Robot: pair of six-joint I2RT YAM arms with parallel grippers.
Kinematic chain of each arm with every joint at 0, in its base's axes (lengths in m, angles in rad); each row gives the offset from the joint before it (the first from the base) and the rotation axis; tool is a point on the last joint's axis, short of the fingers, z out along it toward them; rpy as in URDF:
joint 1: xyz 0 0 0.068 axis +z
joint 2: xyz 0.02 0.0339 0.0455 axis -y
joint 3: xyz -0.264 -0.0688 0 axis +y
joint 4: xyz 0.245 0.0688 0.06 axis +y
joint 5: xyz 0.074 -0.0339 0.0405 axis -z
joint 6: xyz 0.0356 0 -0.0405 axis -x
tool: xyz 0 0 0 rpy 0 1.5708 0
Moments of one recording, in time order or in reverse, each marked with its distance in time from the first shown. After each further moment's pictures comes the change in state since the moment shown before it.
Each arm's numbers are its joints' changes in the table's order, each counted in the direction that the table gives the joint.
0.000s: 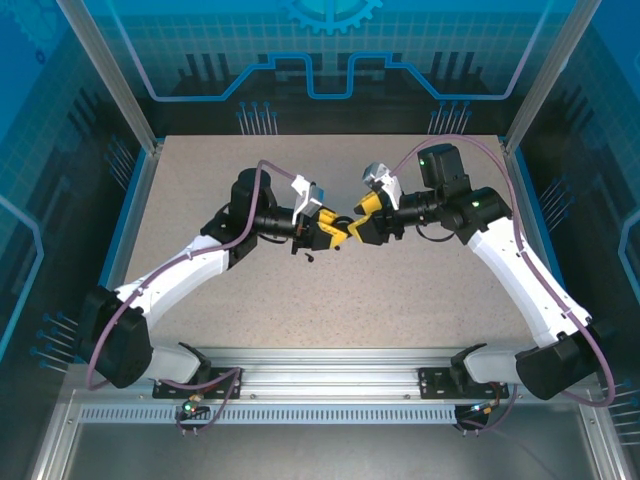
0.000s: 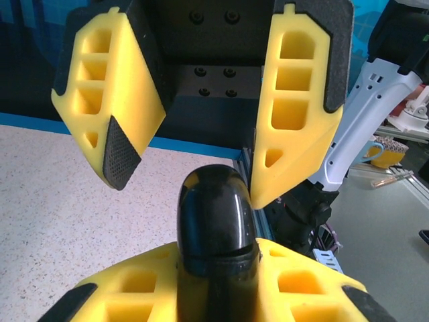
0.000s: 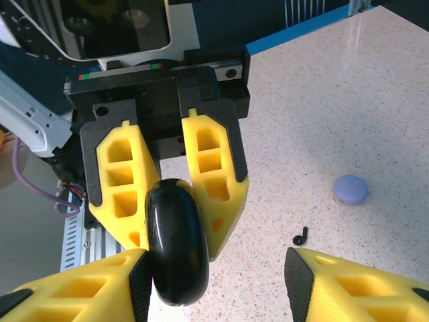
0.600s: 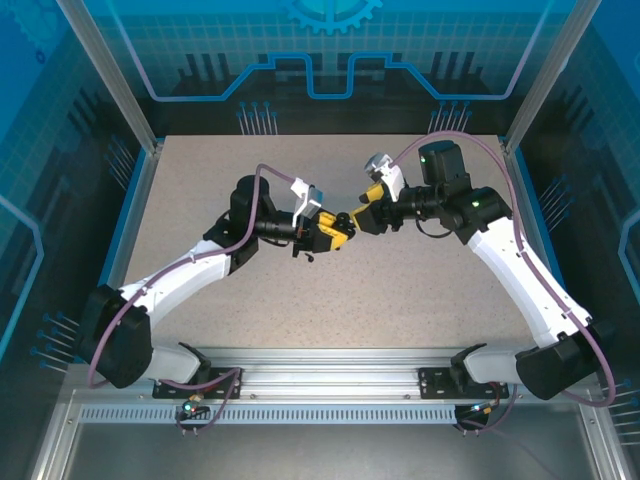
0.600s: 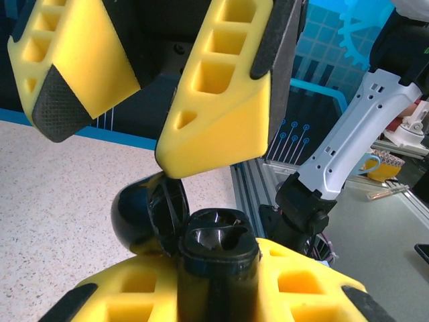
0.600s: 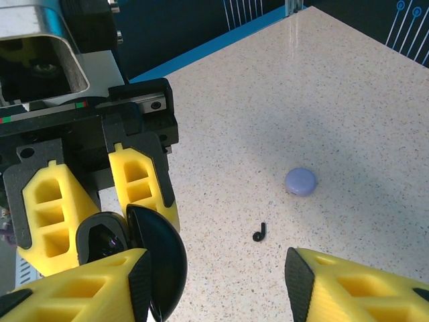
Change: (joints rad) left arm -0.005 0.000 0.074 -0.150 -0.012 0.107; right arm 0.004 0.000 -0.005 -0.066 0.156 -0.100
